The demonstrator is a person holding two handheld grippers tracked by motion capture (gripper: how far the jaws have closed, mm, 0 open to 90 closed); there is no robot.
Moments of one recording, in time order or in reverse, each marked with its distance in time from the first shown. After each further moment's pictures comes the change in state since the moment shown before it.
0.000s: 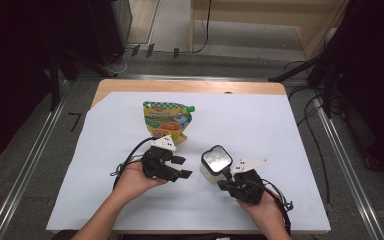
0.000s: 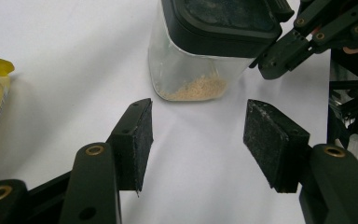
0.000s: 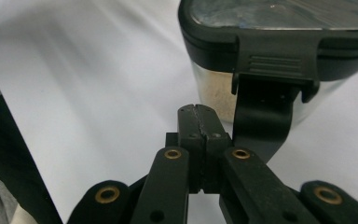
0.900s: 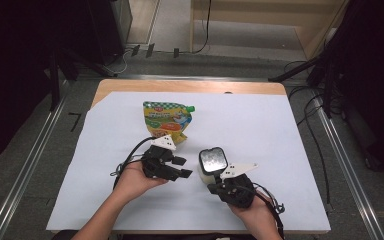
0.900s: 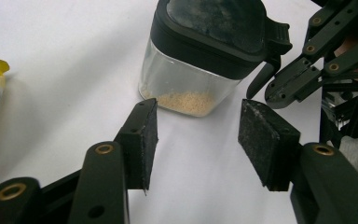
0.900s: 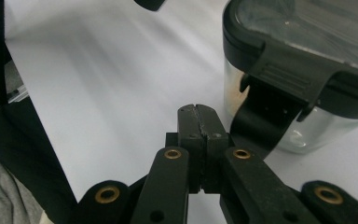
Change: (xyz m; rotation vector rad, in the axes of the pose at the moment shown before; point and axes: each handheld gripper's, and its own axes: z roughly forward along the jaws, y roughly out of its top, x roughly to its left) left arm -0.001 0.001 -0.001 -0.002 -0.014 -0.010; right arm 0.025 0.007 0.010 -0.017 0.042 -0.053
